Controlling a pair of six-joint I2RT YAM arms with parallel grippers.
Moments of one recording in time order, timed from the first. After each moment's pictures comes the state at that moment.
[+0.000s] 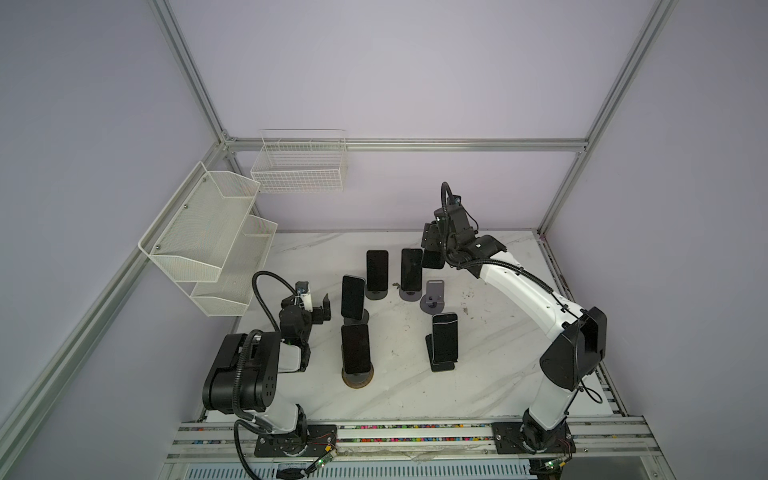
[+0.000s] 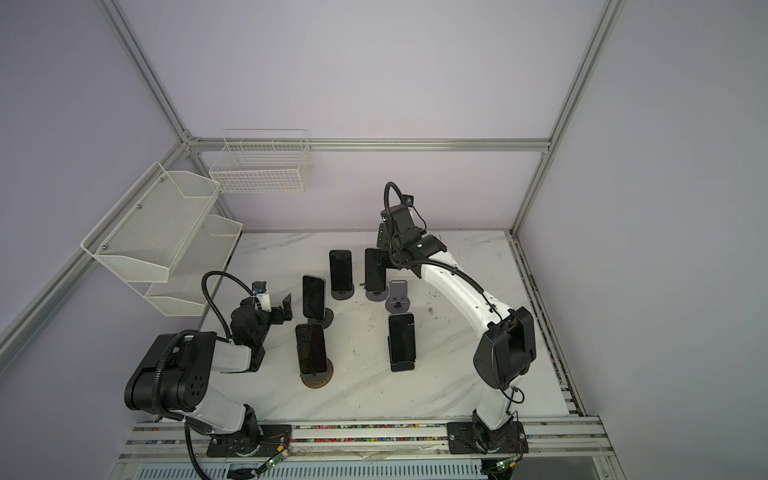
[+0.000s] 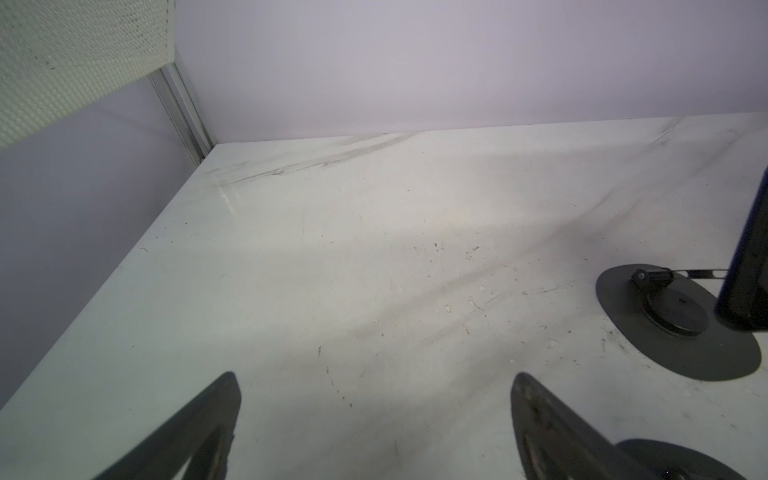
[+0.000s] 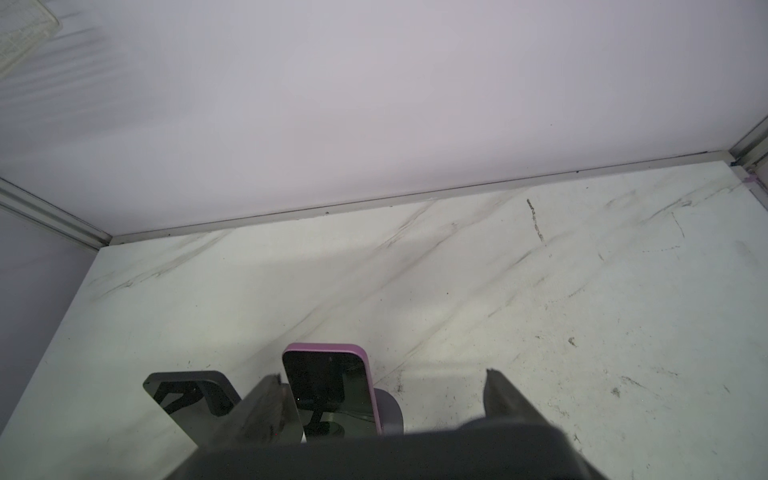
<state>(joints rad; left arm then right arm) 0.05 1.56 0.31 1.01 -0.01 0.06 0.58 1.79 1.76 -0.54 0.38 0.50</state>
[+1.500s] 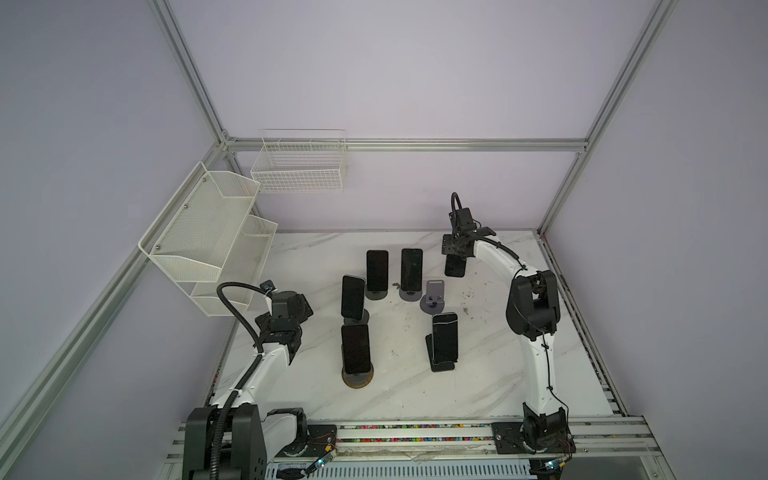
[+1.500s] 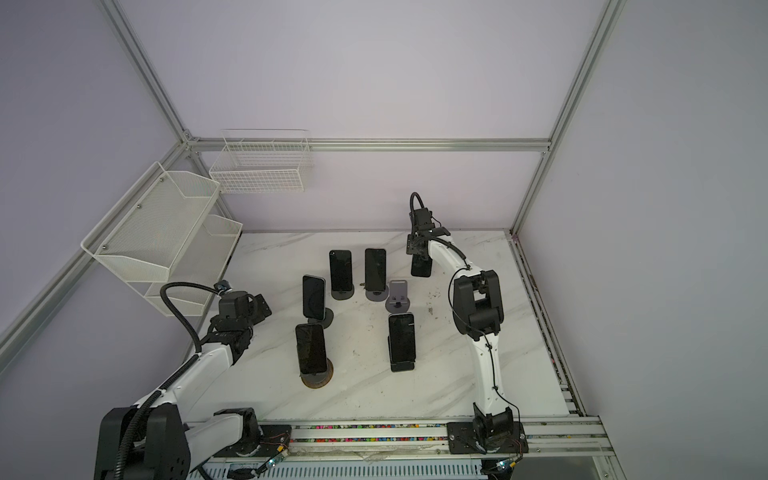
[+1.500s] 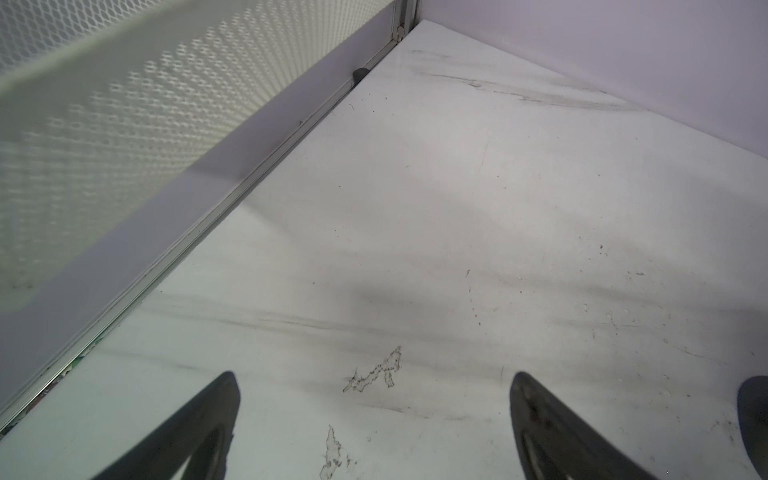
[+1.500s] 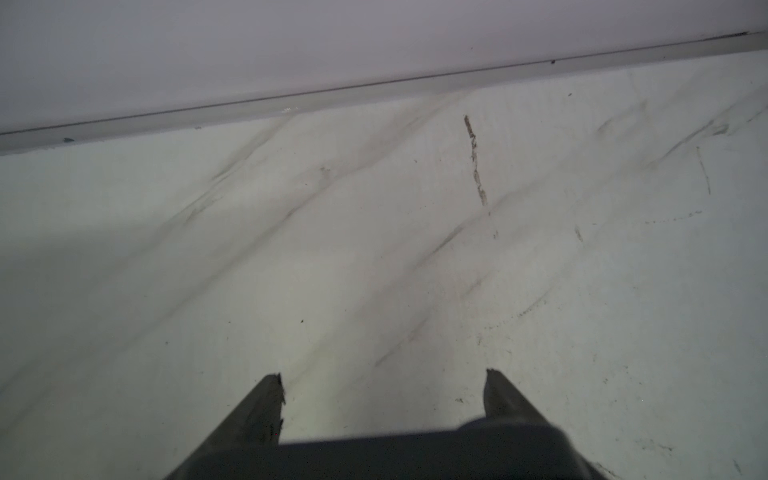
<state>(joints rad) 0.06 1.12 0.54 -0.05 -0.42 -0.38 0.30 2.28 2.00 -0.66 0.24 0.34</state>
